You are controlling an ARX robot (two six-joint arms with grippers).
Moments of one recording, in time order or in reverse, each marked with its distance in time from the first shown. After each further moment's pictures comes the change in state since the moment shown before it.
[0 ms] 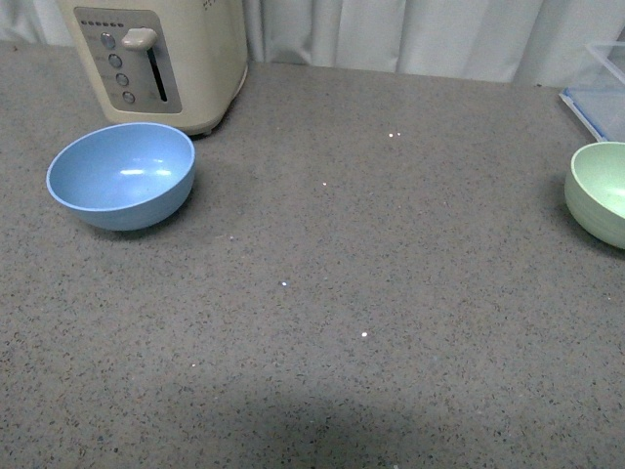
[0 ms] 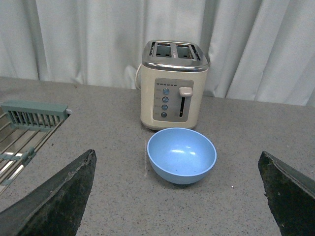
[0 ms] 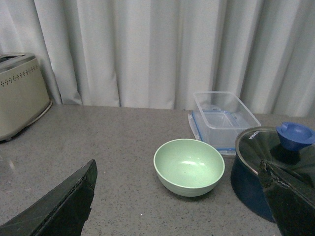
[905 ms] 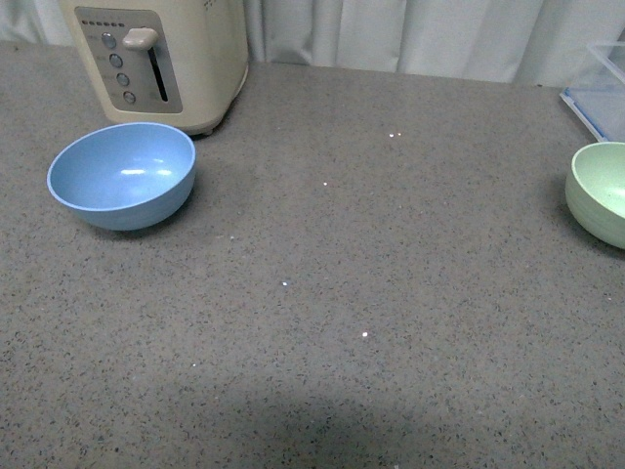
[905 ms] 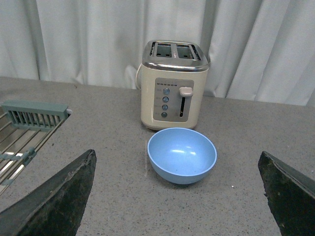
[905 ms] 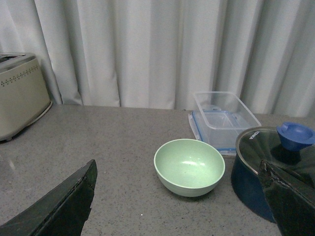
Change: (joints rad) left arm 0.000 0.000 0.000 0.000 0.000 0.000; right arm 0.000 0.000 0.000 0.000 0.000 0.000
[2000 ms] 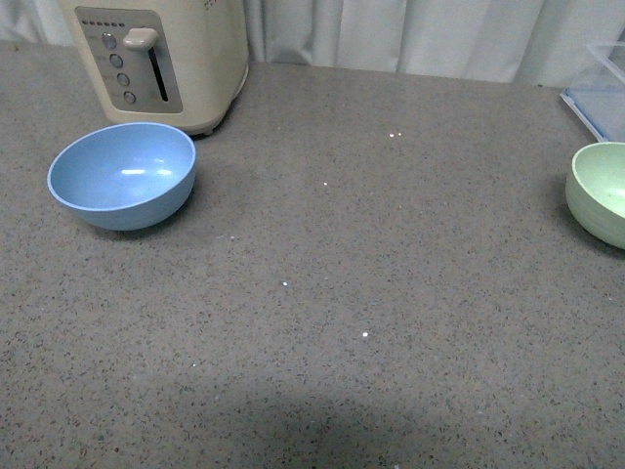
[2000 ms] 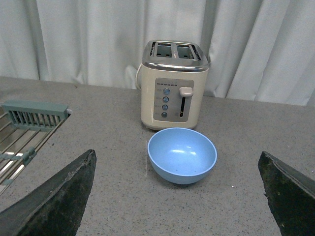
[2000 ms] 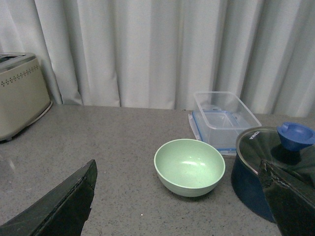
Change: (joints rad) left arm 0.000 0.000 0.000 0.000 0.000 0.000; right arm 0.000 0.000 0.000 0.000 0.000 0.000
